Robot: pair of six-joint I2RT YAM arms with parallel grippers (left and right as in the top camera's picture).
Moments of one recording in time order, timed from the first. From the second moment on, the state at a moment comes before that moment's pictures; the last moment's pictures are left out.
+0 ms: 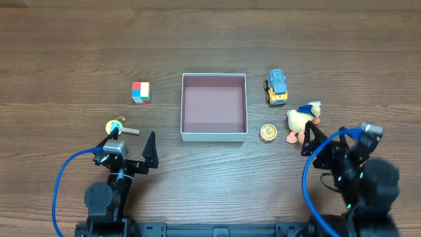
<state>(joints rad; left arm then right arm) 0.04 0.01 0.01 -0.06 0.20 -0.18 -0.01 0.44 0.64 -0.59 -0.14 0.36</state>
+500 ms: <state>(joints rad) 0.04 0.01 0.01 -0.06 0.20 -0.18 -0.01 1.48 1.44 -1.42 -0.15 0.31</state>
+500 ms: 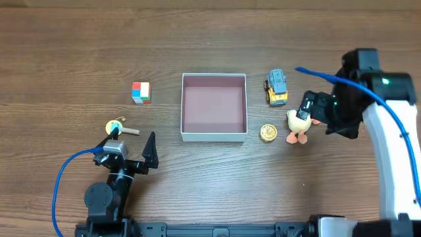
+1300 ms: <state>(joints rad) 0.04 0.01 0.01 -0.06 0.20 -0.18 -0.01 1.63 1.44 -1.21 0.02 0.51</state>
